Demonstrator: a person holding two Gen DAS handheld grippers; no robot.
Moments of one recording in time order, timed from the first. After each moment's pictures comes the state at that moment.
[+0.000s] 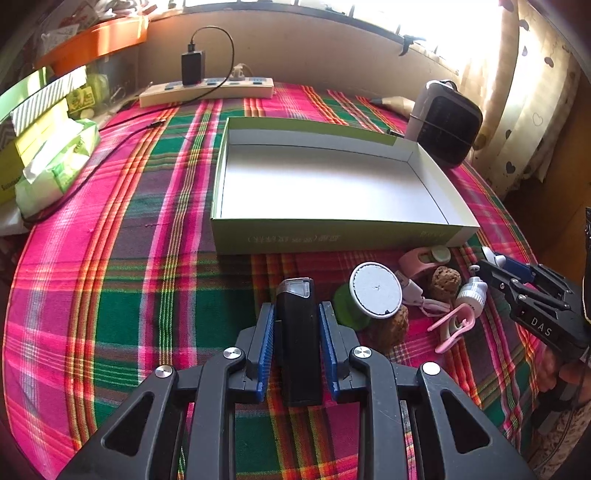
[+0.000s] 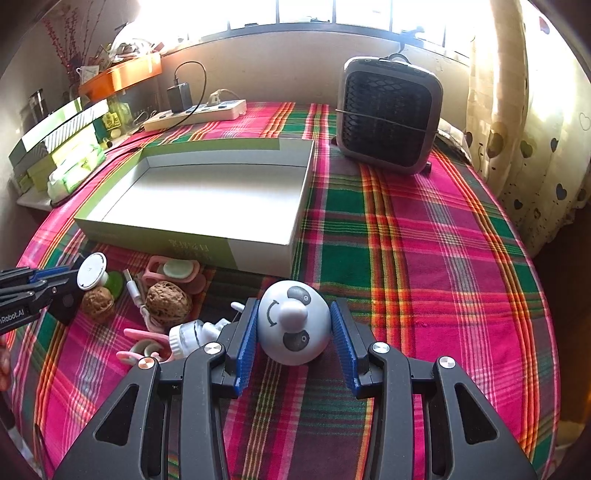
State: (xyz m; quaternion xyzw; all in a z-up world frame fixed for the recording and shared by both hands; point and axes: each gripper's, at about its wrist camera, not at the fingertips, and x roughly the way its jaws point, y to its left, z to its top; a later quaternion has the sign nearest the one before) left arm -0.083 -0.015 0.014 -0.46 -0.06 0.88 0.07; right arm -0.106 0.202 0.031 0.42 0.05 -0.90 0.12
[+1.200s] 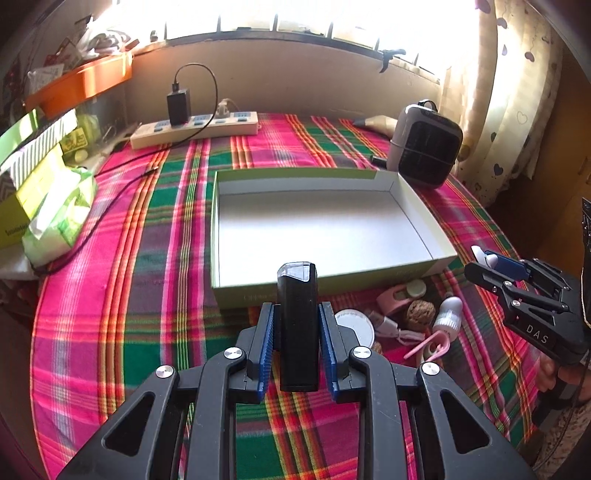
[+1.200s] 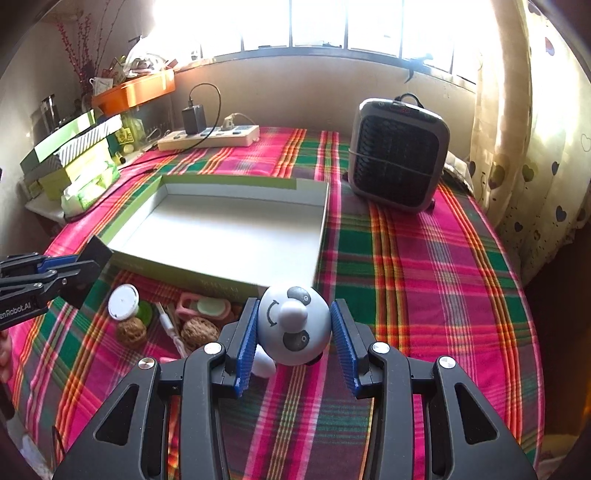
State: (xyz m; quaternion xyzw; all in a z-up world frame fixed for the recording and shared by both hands) left arm -0.094 -0.012 0.056 -0.43 -0.03 0.90 0.09; right arm -0.105 0.186 0.065 0.39 0.06 -0.91 0.14
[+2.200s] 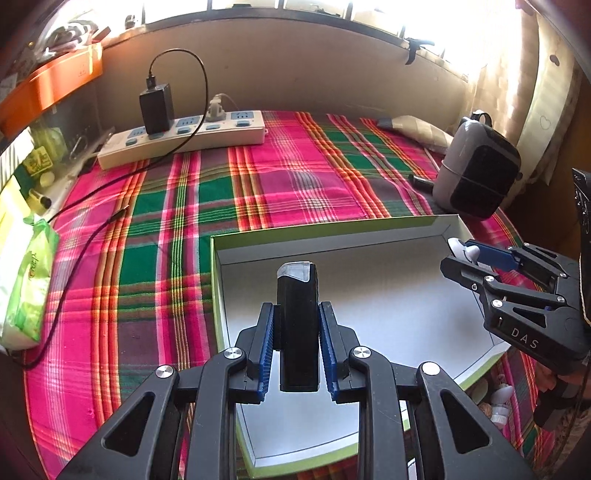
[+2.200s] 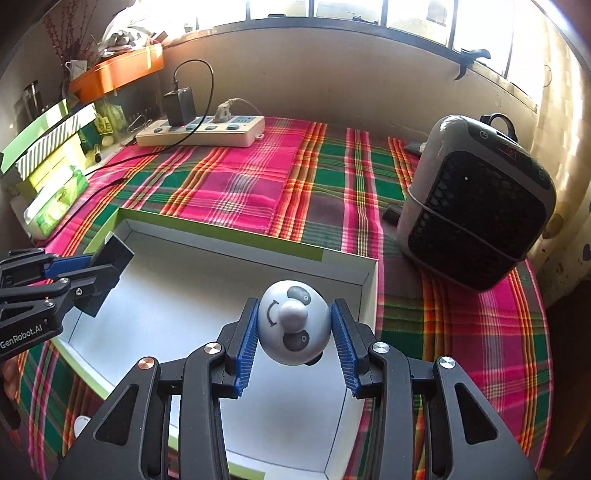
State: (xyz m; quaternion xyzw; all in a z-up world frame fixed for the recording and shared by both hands) left arm -0.213 -0.026 0.036 -0.46 -0.02 0.88 0.10; right arm -0.226 0.138 0.048 0.43 0.09 -0.89 0.15
